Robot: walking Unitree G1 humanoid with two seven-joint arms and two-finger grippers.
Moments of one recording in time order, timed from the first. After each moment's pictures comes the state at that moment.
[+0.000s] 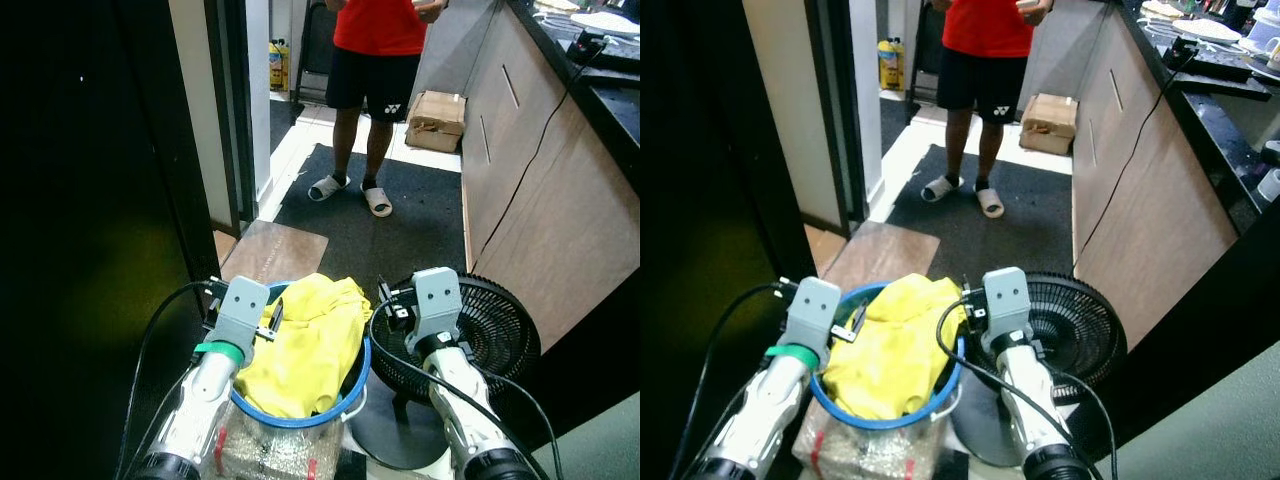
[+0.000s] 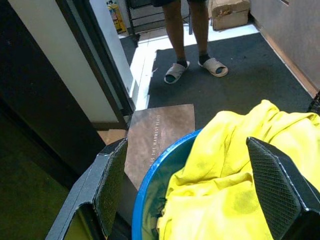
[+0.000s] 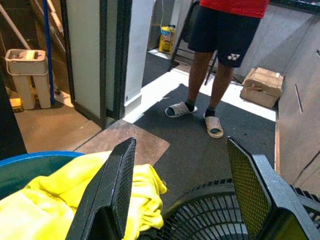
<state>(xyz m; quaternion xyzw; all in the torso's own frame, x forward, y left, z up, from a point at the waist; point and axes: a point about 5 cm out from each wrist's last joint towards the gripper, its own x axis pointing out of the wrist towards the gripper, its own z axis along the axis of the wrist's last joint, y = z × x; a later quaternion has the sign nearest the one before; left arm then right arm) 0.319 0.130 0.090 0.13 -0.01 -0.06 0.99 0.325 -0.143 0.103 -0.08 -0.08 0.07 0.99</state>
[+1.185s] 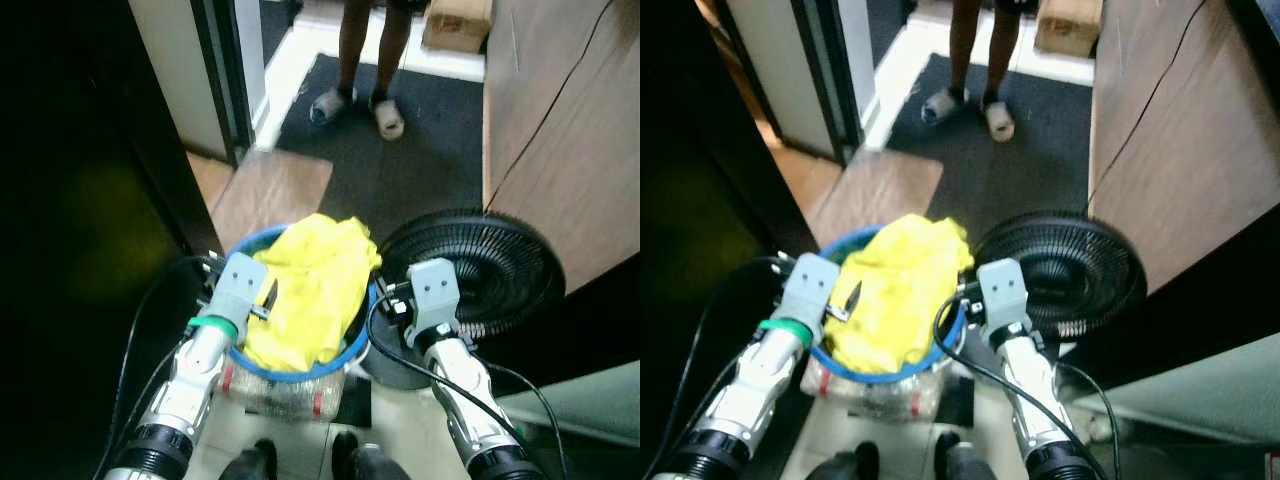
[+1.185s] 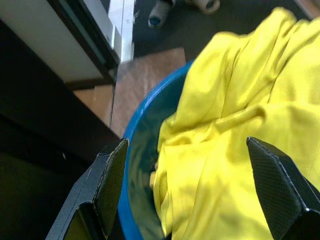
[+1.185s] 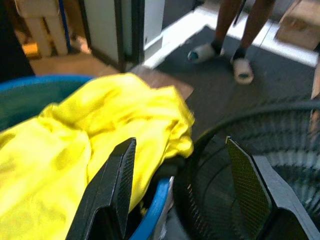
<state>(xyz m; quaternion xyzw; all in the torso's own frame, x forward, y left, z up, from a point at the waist) 0.336 0.143 0.119 0.17 -0.03 -0.07 0.98 0.327 -0.134 0.118 -0.10 -0.08 0.10 0.99</state>
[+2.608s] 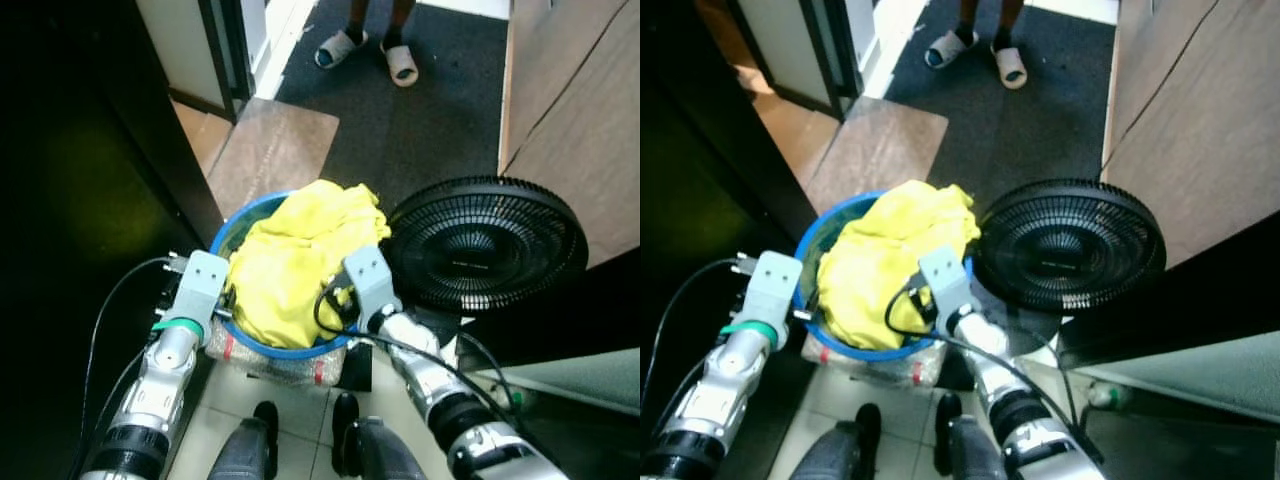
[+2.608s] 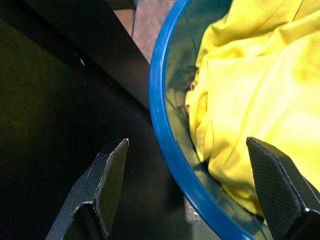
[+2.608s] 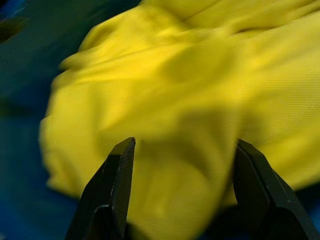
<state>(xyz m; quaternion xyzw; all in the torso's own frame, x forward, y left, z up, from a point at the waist) 0.336 0.183 0.115 0.18 0.05 0.02 0.98 0.346 -0.052 0.086 -0.12 0.07 0.27 0.95</state>
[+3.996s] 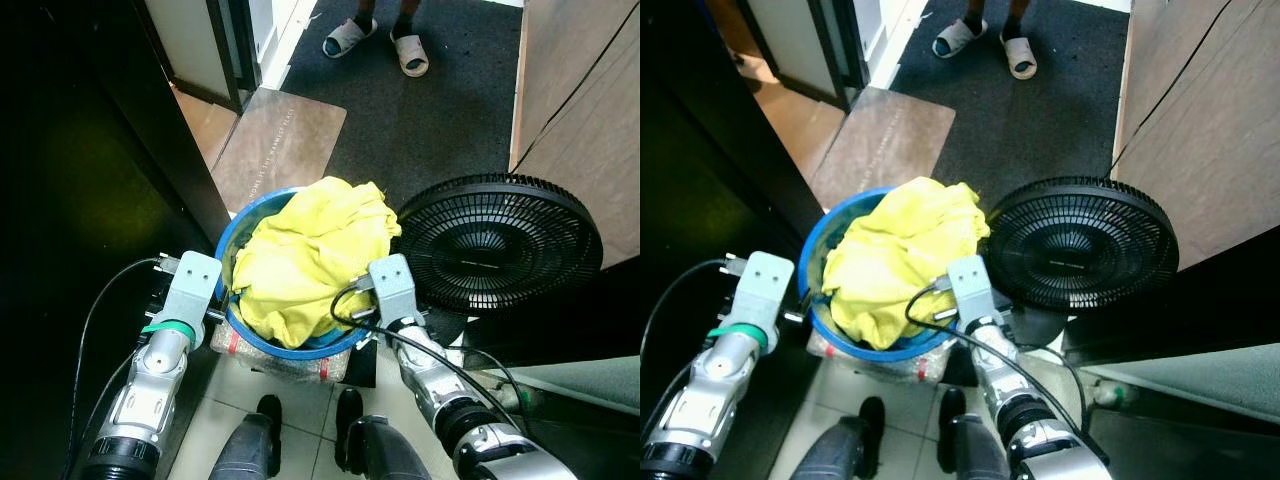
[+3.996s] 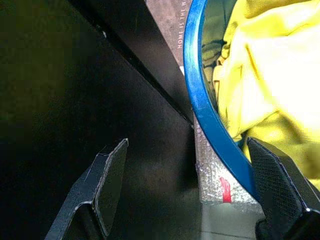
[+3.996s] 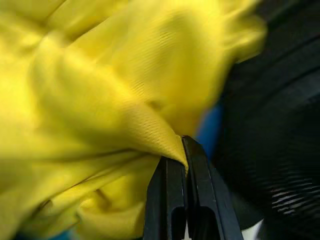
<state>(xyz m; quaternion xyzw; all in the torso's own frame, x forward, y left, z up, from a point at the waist) 0.325 0.194 0.115 0.18 0.06 0.03 0.98 0.362 -0.130 0.103 -0.10 0.01 0.04 0.99</state>
